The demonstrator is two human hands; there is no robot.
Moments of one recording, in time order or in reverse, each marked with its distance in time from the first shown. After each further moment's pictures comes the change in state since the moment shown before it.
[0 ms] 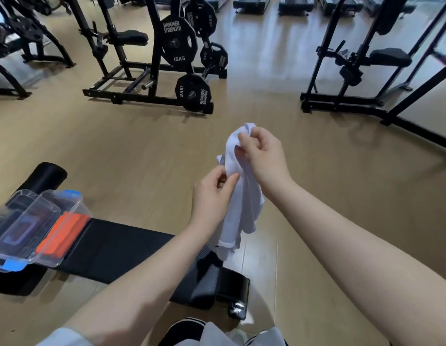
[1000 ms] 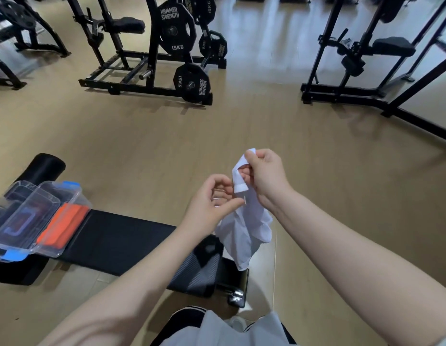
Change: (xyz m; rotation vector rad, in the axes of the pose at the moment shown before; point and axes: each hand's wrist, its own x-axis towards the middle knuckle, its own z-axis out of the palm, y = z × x) left_hand -0.026 -0.021 -0.016 -0.200 -0.251 -0.115; right_hand -0.016 0.033 0.001 0.222 0.044 0.341
